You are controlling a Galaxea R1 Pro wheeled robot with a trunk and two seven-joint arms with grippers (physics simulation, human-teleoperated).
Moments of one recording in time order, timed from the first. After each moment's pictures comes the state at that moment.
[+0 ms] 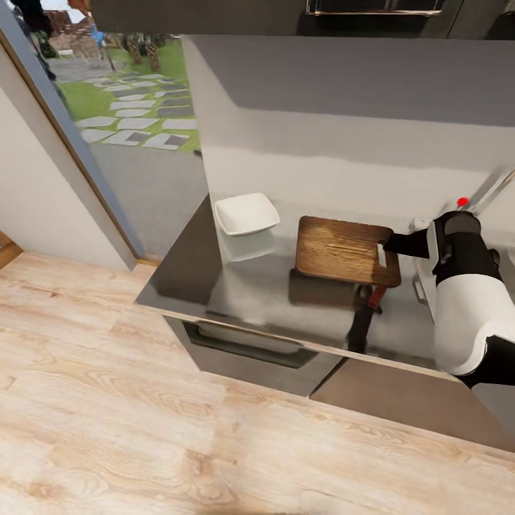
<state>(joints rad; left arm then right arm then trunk) -0.02 0.02 0.09 -0.01 0.17 -0.26 -0.01 -1.38 -0.16 -0.40 -0.73 0.40 0.98 0.26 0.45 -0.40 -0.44</state>
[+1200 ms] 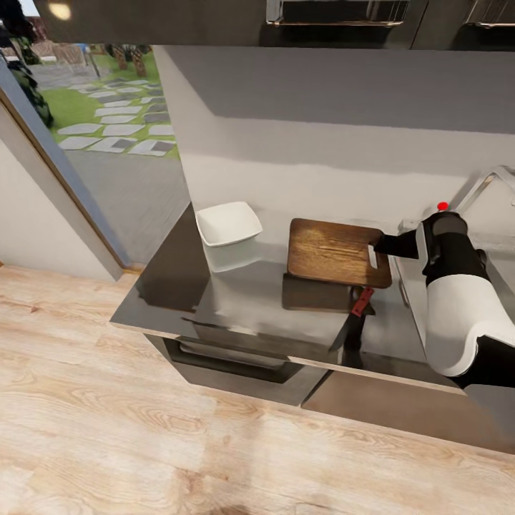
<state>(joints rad) -0.02 0.06 -0.07 -0.03 0.14 -0.26 0.00 -1.38 -0.12 -0.39 -0.72 0.40 0.98 0.26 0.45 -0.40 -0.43</state>
